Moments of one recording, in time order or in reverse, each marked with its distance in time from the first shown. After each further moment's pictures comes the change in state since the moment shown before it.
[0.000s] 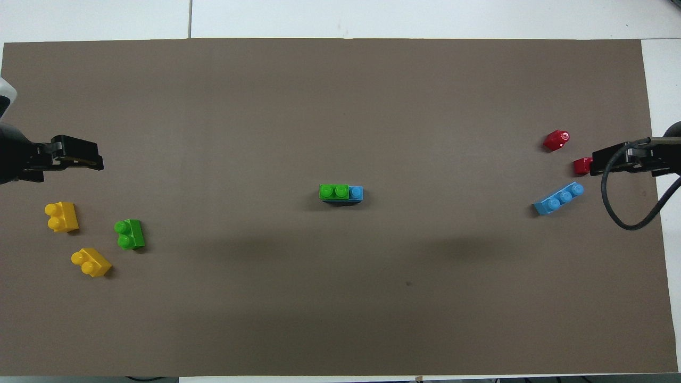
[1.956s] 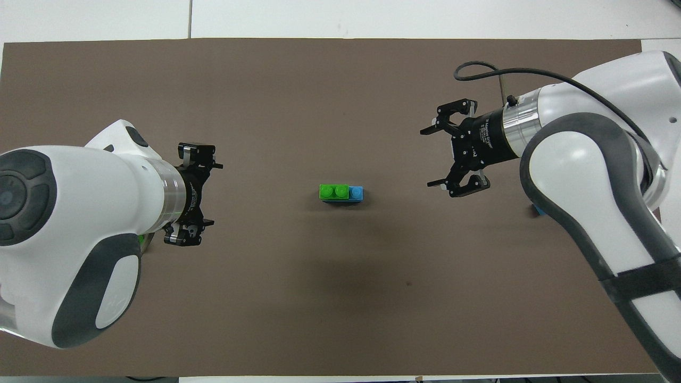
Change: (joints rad) left arm -0.347 -0.095 -0.008 -0.306 -0.050 0.325 -1.566; right arm 0.248 0.237 0.017 -0.102 0.676 0.365 1.430
